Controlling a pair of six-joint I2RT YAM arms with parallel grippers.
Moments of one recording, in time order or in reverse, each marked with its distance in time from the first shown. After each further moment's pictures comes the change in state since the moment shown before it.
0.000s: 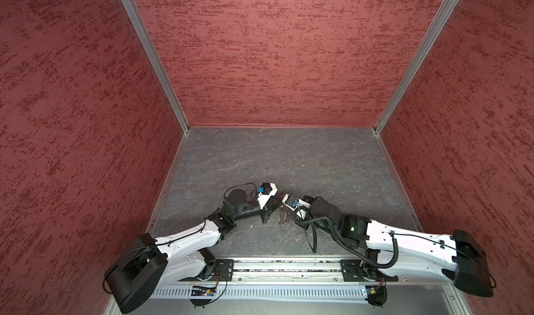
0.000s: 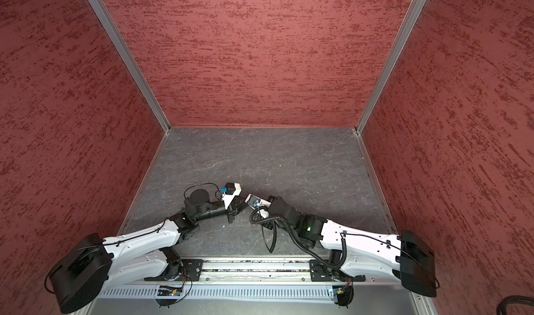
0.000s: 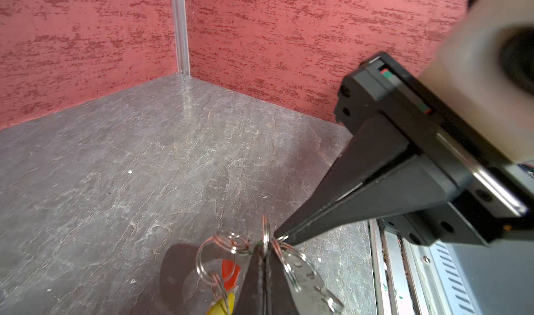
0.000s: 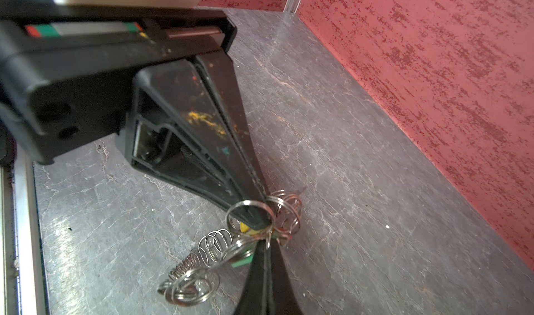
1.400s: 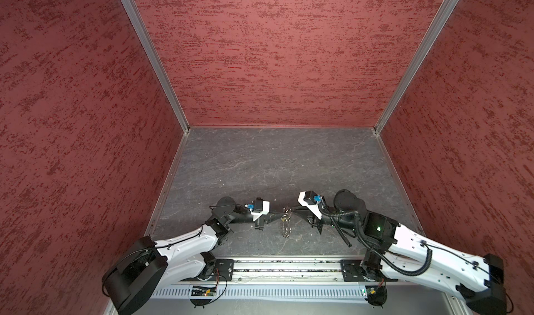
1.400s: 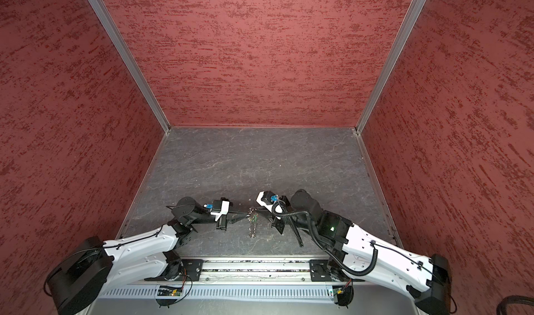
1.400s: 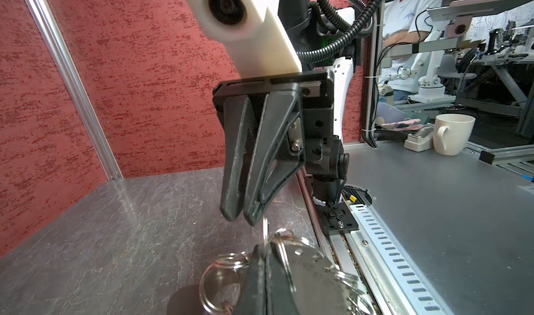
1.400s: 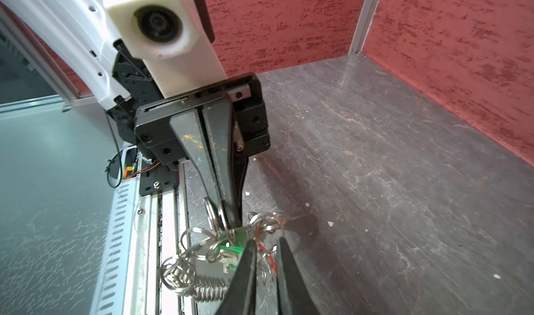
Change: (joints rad) left arm 0.026 -0.035 -0.094 0.360 0.396 0.114; right arm -0.130 -0.238 0.042 -0.159 -0.507 0.141
